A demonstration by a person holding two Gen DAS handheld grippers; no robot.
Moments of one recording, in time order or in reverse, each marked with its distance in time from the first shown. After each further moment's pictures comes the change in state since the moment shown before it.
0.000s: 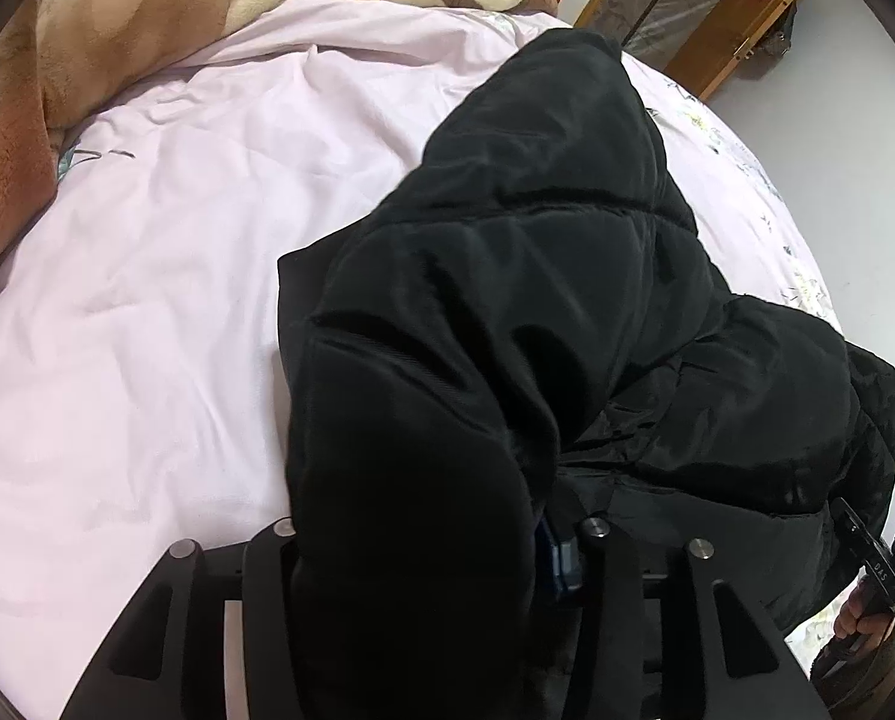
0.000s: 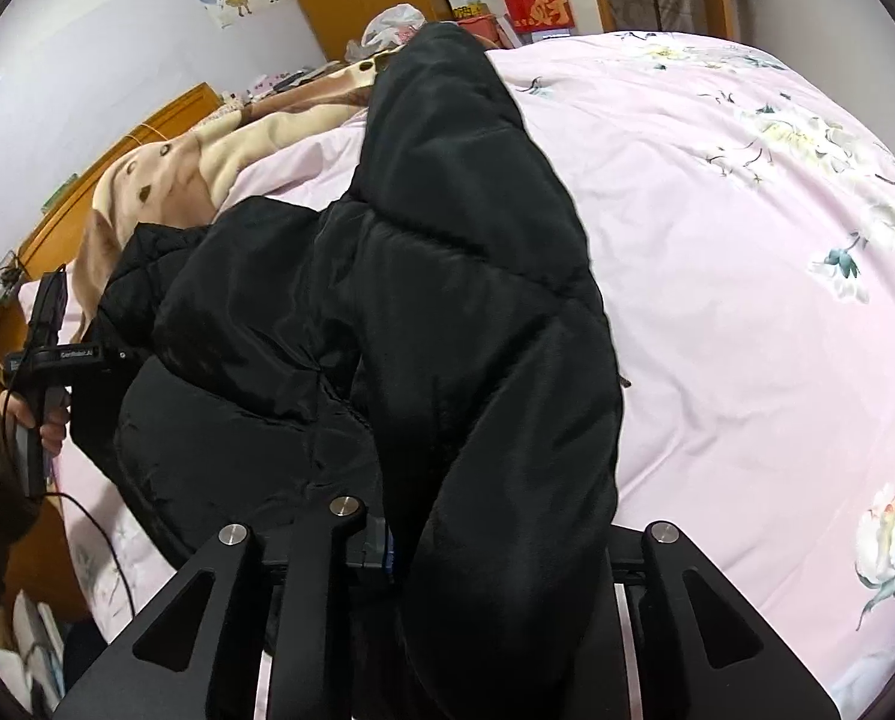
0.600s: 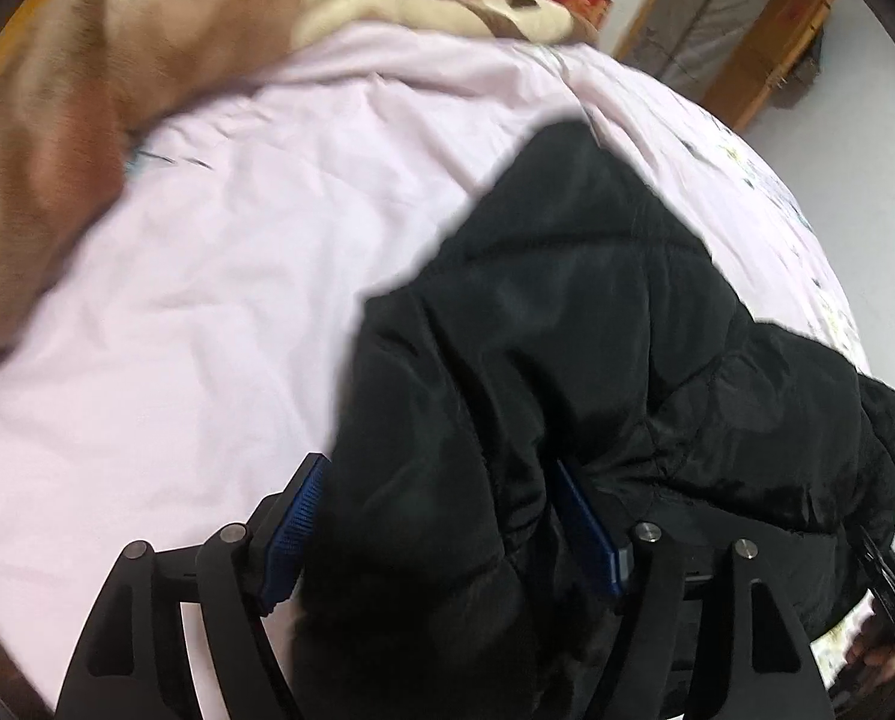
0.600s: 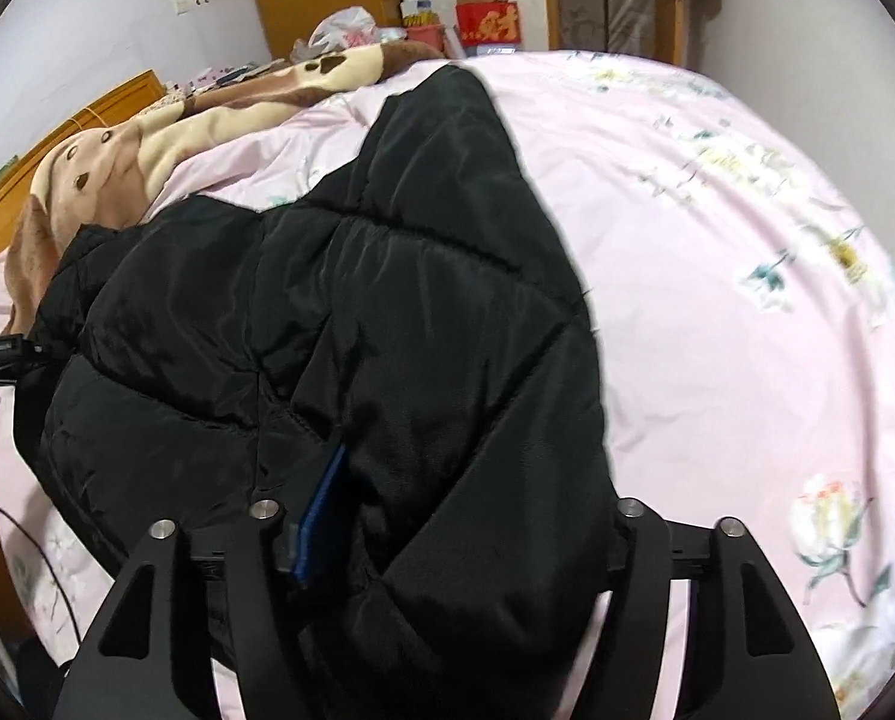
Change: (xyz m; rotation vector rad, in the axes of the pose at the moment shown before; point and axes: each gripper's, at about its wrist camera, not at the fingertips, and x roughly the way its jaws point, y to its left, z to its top) left arm -0.037 0.021 -0.013 -0.059 -0.098 0.125; right arm -0.008 0.041 -0.002 -0.033 -0.040 -0.260
